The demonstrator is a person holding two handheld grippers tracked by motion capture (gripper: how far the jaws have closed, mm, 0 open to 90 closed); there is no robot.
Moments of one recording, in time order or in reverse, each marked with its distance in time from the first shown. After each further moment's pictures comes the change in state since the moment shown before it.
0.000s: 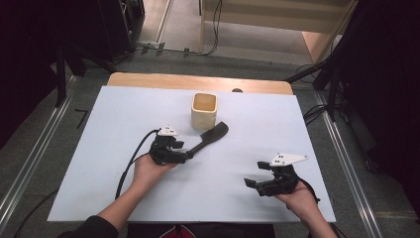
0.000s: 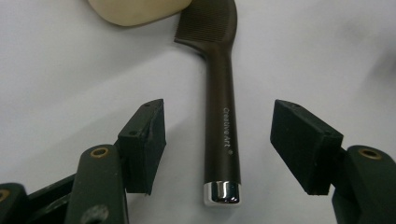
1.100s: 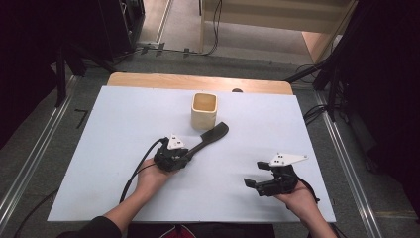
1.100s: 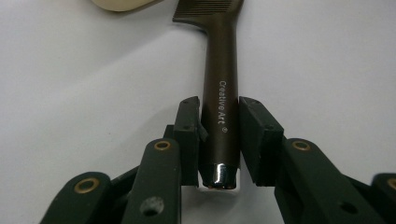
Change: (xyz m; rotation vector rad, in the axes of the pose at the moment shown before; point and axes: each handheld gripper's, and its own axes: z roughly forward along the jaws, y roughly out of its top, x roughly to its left) left arm -0.019 -0.015 0.011 0.011 0.119 0.116; right arm 0.001 0.000 0.001 0.001 -0.003 0.004
